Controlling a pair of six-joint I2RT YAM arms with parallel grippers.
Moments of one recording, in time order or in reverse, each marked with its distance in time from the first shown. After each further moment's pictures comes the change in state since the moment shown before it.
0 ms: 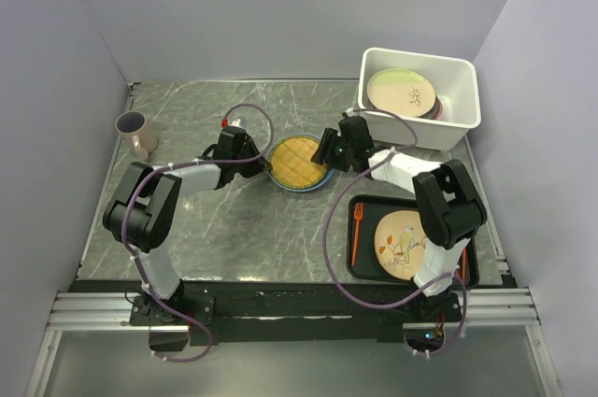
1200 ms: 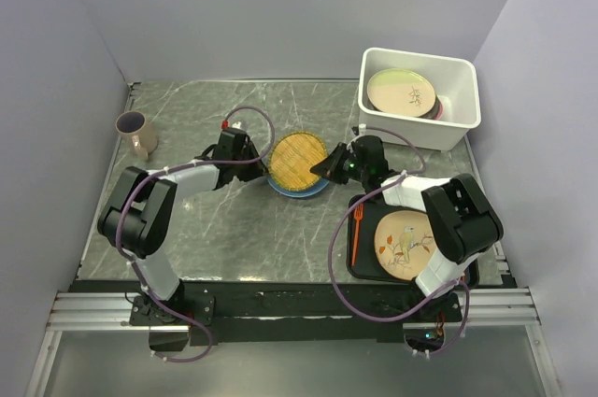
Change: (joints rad) left arm -0.008 -0.049 -0.001 -0.118 -0.030 0.043; right arm -0.035 -0.140 -0.344 0.466 -0.279 0.252
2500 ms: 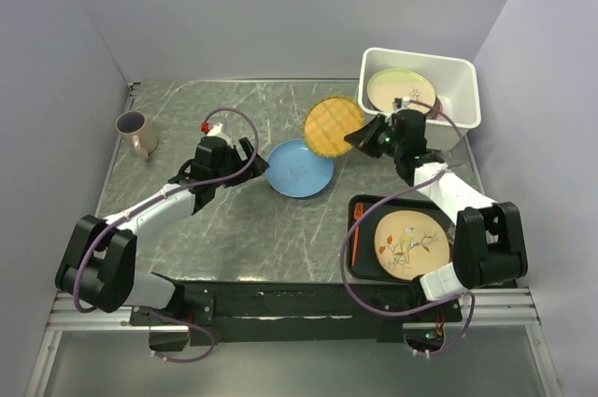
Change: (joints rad) left arm -0.002 -0.373 -0.208 0.035 -0.039 0.005; right arm -0.230 -0.211 0.140 -0.283 -0.006 -0.076
